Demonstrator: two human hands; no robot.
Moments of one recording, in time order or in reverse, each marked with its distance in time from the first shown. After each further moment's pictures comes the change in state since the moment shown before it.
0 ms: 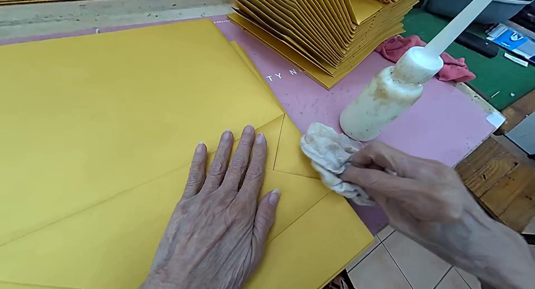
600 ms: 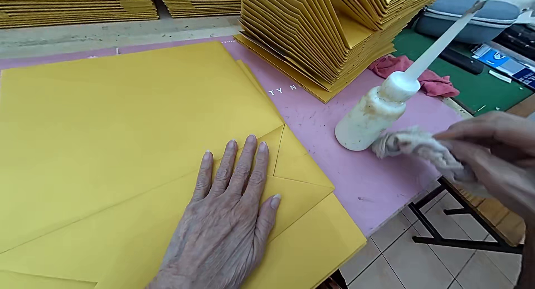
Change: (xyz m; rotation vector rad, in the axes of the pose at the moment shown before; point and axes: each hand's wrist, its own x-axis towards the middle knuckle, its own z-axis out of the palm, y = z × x) left_hand -0.002 -0.004 0.006 0.003 0.054 0.010; right_hand -0.043 0.071 -0.064 -0.061 0.147 0.353
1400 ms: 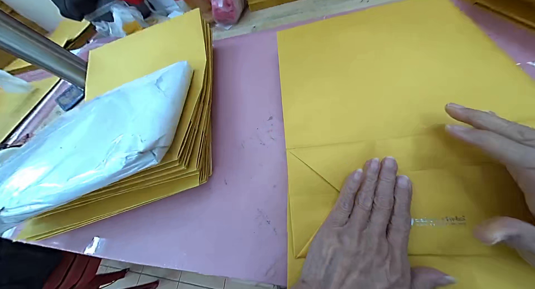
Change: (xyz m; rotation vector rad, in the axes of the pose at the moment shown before) left_hand -0.074 0.015 -0.059 0.082 -0.200 -0.227; right_hand 0.061 -0.150 0.141 0.285 -0.434 -0.561
